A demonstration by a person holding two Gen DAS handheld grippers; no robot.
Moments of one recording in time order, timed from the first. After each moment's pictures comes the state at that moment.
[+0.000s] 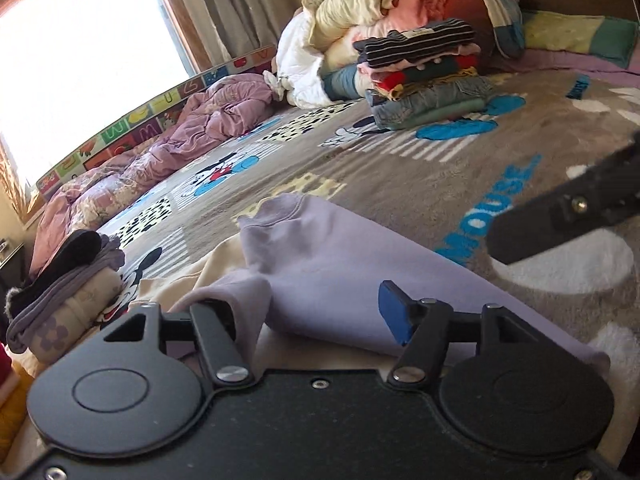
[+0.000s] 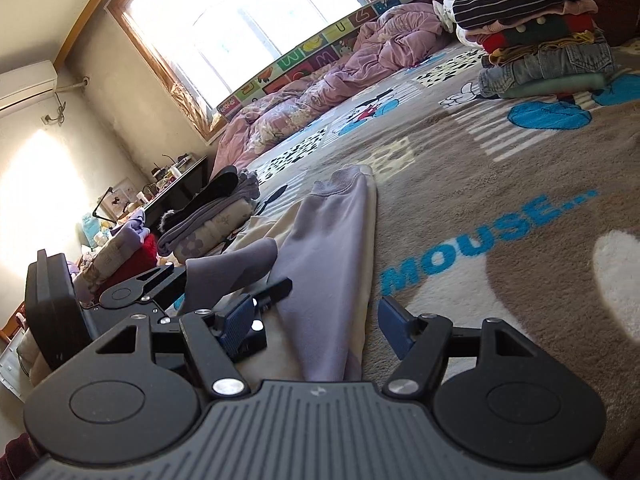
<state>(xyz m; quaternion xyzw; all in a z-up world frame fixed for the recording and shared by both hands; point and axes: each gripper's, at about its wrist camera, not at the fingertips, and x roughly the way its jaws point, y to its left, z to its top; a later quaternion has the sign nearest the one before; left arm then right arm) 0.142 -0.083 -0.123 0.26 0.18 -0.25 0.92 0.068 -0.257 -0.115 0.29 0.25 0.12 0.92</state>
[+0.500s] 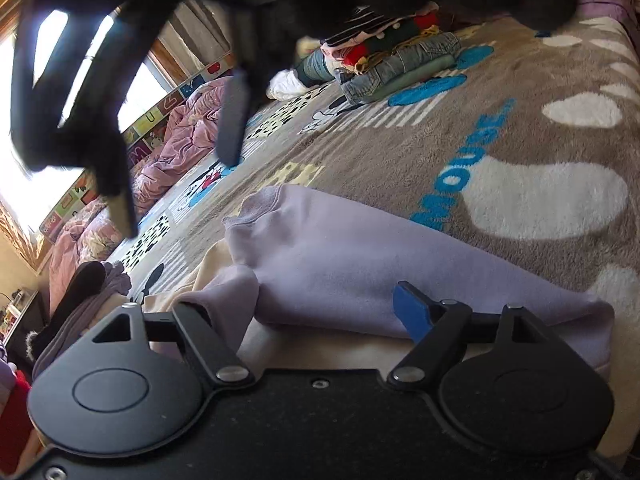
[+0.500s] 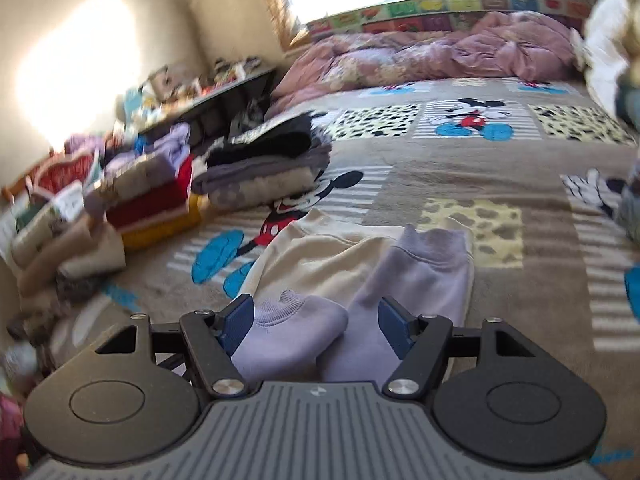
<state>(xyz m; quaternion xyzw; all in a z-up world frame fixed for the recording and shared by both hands) 0.128 -0.104 -0.140 0.36 0.17 -0.24 0.89 0.209 -0.185 -0.018 0.06 0.35 0.24 0.91</state>
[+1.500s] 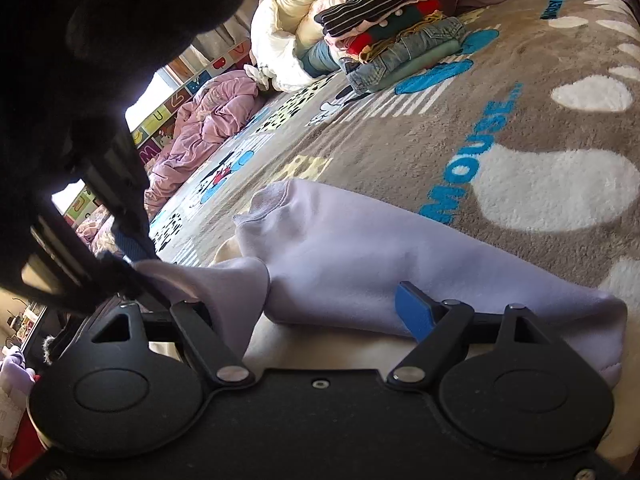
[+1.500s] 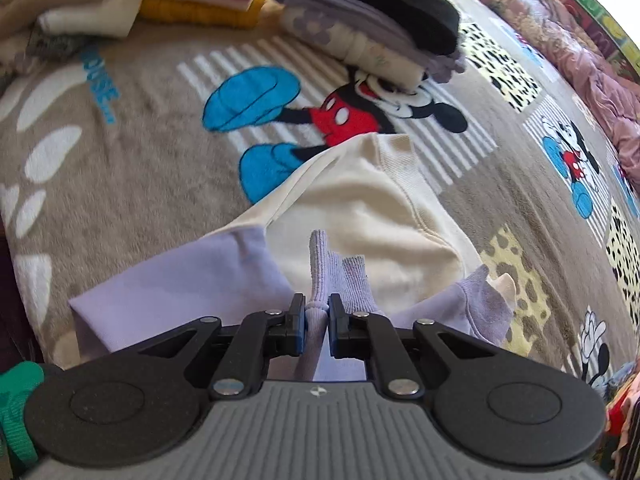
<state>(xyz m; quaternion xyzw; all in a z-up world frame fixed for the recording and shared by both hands) 0.129 -0.109 -0.139 0.38 0.17 -0.22 0.88 0.269 -0.046 -0.010 -0.25 0.48 0.27 0.80</state>
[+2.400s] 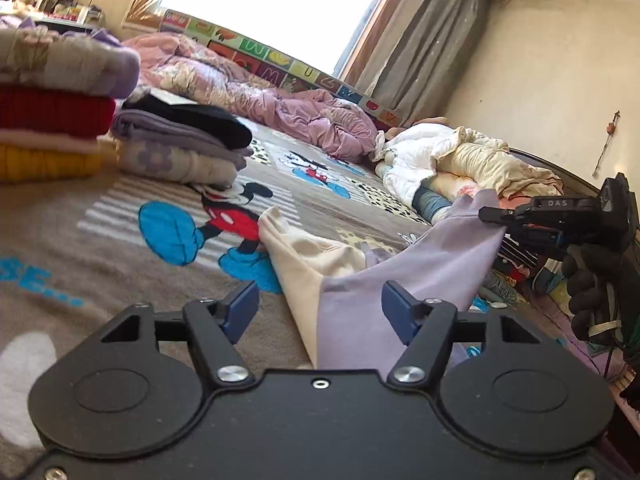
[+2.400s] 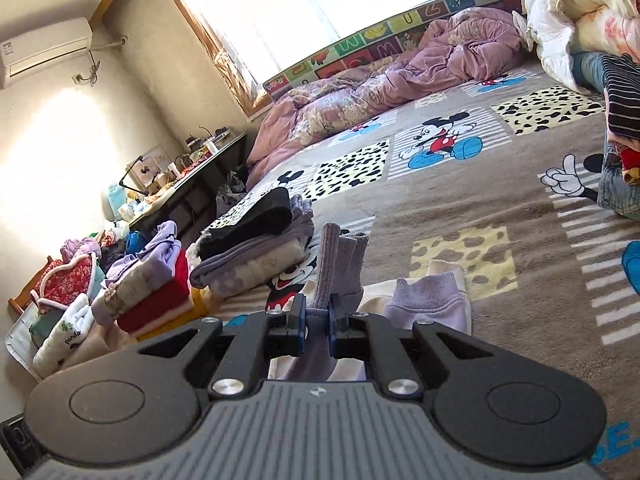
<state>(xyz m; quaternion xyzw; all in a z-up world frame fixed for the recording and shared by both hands) 0.120 0.146 -0.085 -0.18 0.23 -0.21 0.93 0.209 -0.235 0.005 0.23 0.27 0.19 0.92</state>
